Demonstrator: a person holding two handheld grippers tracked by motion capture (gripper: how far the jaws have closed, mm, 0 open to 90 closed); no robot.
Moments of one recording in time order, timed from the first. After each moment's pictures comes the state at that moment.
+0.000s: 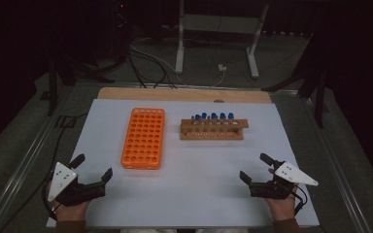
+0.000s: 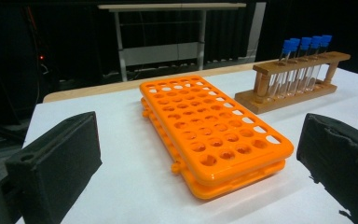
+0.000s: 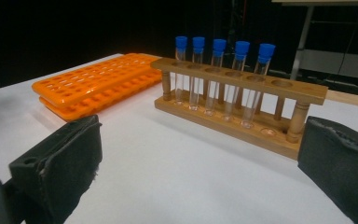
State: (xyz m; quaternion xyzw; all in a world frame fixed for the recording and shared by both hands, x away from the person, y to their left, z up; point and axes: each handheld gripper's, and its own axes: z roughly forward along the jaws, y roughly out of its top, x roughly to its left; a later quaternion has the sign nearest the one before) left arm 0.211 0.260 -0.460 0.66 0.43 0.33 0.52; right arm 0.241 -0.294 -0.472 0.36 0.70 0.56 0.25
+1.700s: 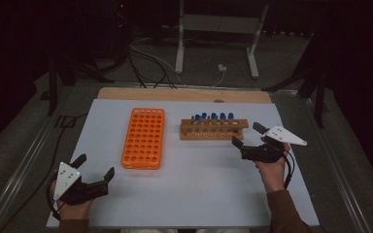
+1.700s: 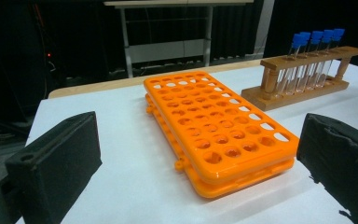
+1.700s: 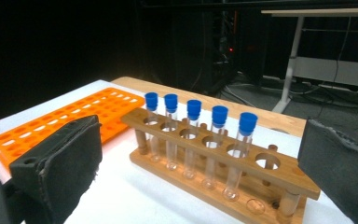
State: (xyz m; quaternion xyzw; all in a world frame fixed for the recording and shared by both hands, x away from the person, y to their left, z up) left arm 0.214 0.255 -0.465 0.66 0.44 0.34 0.51; right arm 0.322 -0.272 -0.427 0.38 0.69 0.56 0.25
